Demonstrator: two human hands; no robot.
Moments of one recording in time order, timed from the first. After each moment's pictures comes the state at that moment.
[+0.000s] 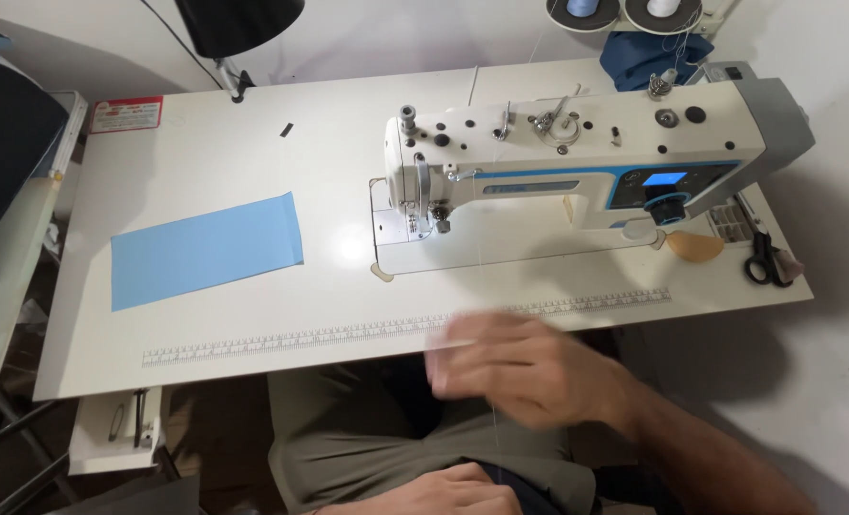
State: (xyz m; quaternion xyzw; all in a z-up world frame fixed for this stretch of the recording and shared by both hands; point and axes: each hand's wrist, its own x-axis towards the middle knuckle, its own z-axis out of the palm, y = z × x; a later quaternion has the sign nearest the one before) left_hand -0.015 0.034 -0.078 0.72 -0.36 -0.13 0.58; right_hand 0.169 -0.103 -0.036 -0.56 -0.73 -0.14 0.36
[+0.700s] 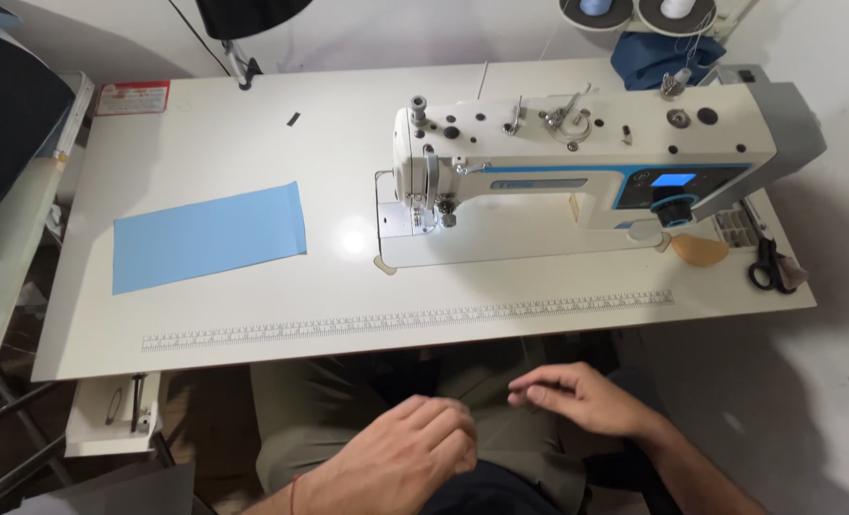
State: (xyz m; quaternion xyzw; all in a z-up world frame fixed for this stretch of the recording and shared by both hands) left_hand -0.017 0.049 -0.094 0.89 -0.29 0.04 0.35; right_hand 0.184 -0.197 -0.181 -0.72 -0.27 0.51 0.39
